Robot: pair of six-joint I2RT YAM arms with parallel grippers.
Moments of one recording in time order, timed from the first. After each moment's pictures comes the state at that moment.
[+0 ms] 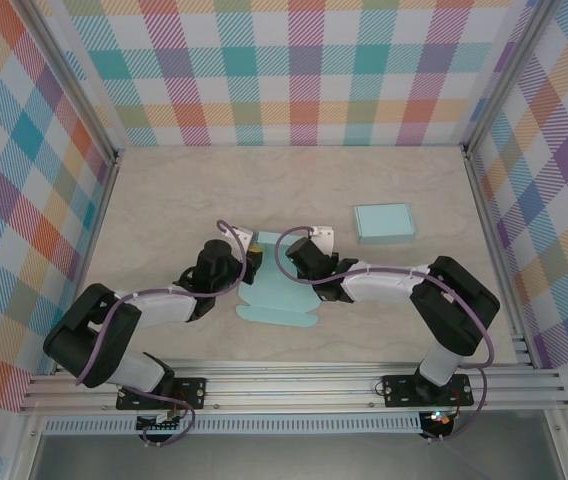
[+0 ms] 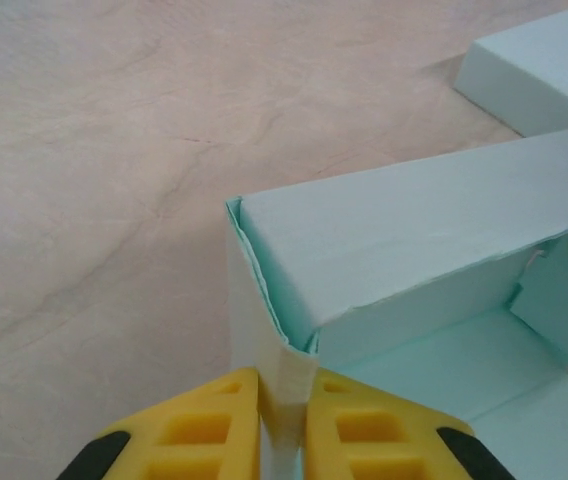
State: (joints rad) left arm -0.60 1.46 0.47 0.54 -0.08 -0.09; right arm 0.90 1.69 0.89 -0.12 0.54 0.73
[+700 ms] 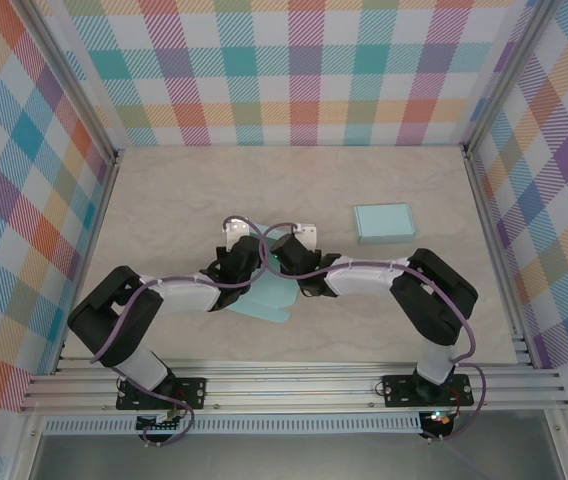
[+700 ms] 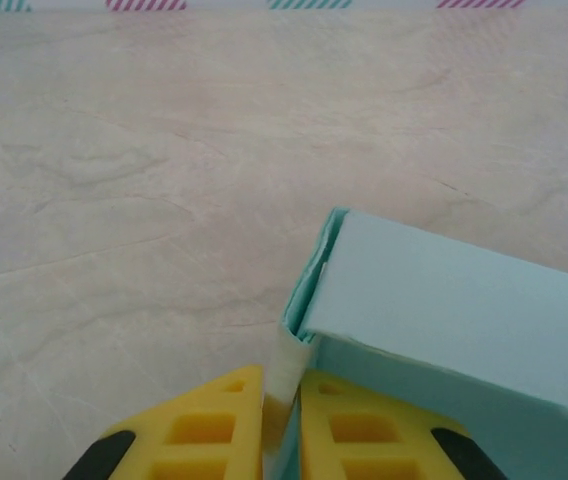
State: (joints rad) left arm -0.69 1.59 0.67 0.33 -0.71 -0.40; right arm 0.93 1.81 1.03 -0.11 0.49 0.76
